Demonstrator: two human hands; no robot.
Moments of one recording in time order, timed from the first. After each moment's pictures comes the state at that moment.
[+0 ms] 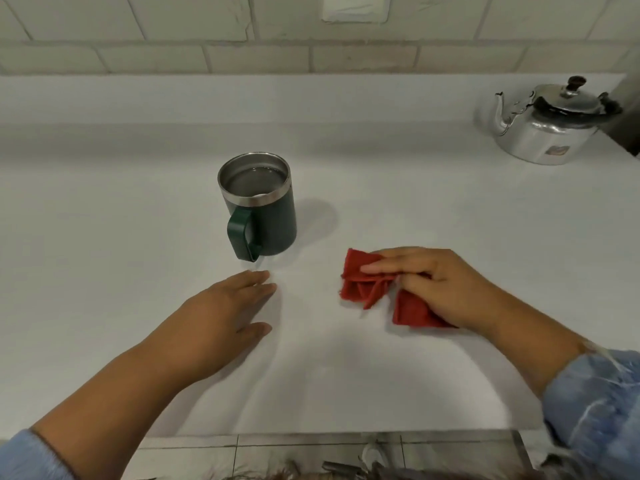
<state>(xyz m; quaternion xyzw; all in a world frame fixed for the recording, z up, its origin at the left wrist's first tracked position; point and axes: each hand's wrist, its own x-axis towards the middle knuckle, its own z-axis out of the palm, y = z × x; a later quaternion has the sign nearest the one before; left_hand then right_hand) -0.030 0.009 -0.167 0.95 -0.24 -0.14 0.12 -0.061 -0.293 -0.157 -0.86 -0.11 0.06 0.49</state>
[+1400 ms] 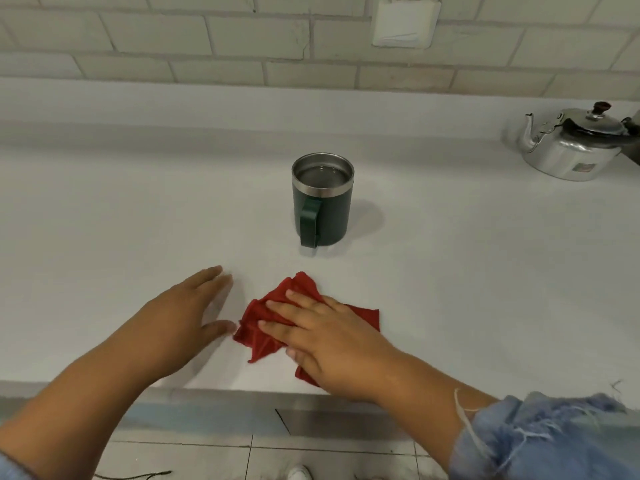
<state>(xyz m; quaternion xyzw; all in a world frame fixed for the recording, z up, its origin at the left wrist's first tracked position) -0.058 0.119 -0.156 0.98 -0.12 -0.13 0.11 -0.095 -0.108 -0.190 -0.94 -0.30 0.08 0.12</state>
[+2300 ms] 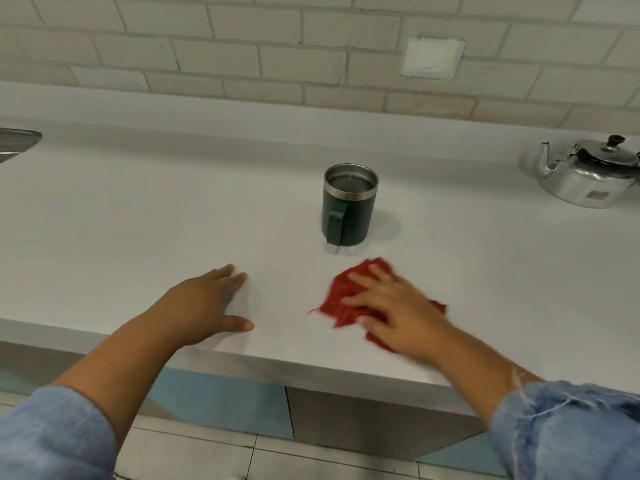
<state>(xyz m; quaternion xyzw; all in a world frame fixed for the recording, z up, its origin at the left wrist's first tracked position) -0.071 0.140 -0.154 0.98 -0.08 -0.18 0.07 -0.094 -0.171 -0.185 -0.96 -0.22 0.05 0.15</state>
